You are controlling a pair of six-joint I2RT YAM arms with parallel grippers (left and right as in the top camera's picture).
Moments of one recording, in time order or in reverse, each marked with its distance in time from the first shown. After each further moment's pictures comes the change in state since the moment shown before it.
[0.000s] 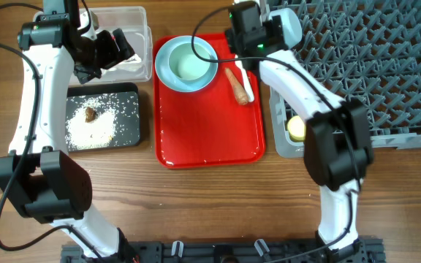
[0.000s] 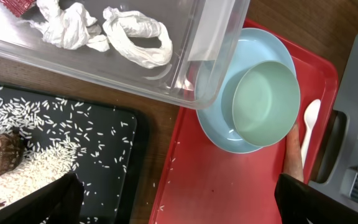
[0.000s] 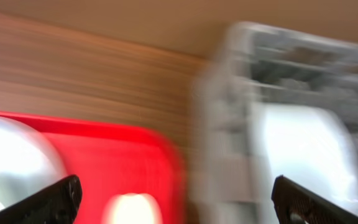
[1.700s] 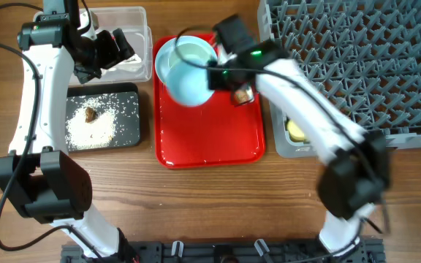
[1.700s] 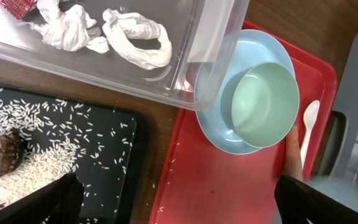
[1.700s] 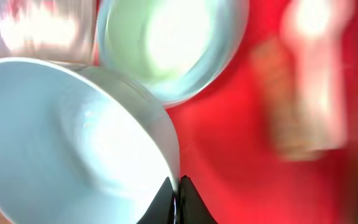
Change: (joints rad) left arm 0.000 0.000 0.000 0.002 0.000 0.000; right arm 0.089 -0.251 -0.004 -0.558 -0.387 0.413
